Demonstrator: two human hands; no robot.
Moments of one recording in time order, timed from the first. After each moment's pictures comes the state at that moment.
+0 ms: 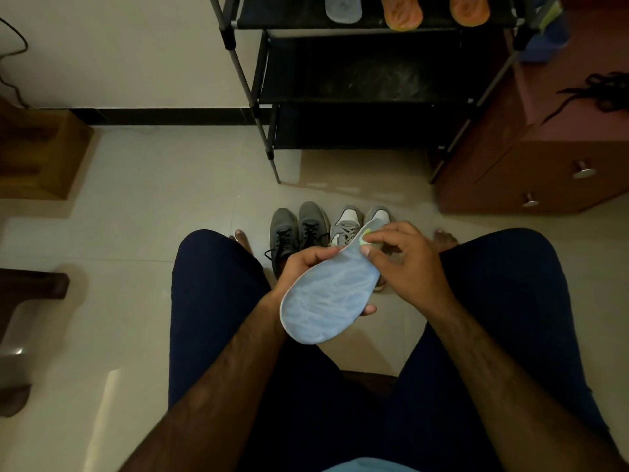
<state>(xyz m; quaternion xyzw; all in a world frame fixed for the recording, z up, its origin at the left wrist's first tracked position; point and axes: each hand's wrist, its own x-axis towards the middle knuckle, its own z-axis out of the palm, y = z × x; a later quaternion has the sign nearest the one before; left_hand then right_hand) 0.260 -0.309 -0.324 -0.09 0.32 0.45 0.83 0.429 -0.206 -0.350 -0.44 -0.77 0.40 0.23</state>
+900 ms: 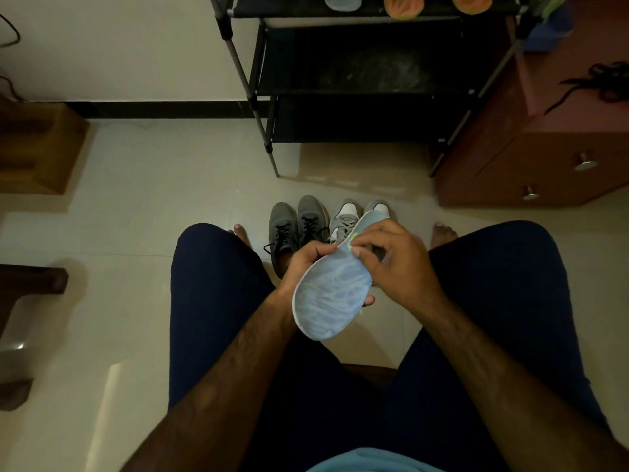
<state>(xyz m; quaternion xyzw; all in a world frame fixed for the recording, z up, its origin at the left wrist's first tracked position) 0.271 -0.306 -0.331 -0.12 0.38 0.47 0.79 0.422 -0.218 -0.344 -0.39 -0.82 0.37 0.21</state>
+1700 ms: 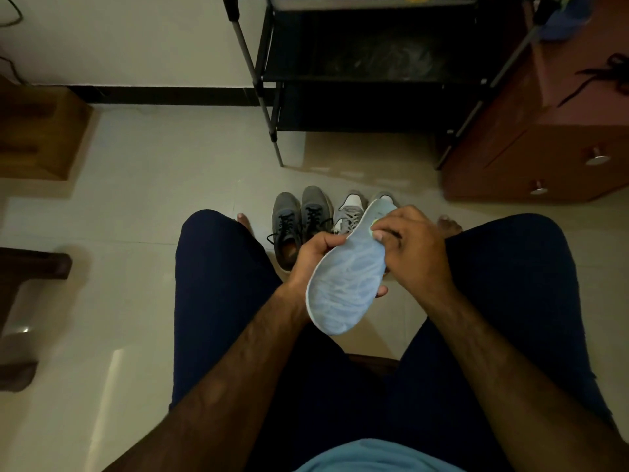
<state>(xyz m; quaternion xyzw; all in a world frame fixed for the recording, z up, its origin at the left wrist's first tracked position) 0.281 -0.308 -0.316 -0.13 0.37 0.49 0.77 0.423 -0.214 -0.342 -0.45 -0.81 0.31 0.22</state>
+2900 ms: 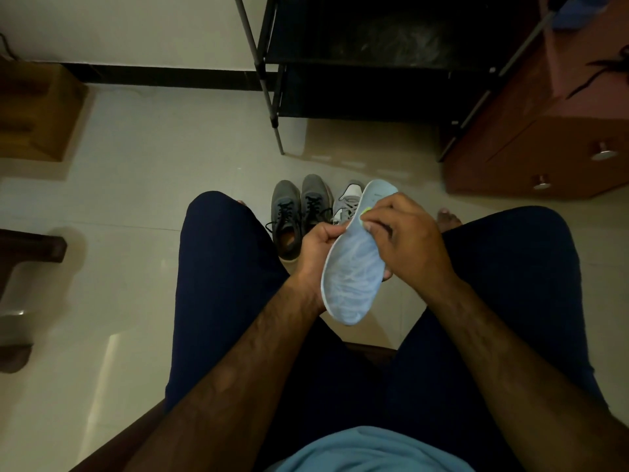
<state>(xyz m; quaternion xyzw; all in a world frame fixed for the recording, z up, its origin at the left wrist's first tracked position) 0.293 -0.306 -0.325 -0.14 0.39 0.55 0.73 0.421 -0.216 -0.337 -0.37 -0.86 0.28 0.20</state>
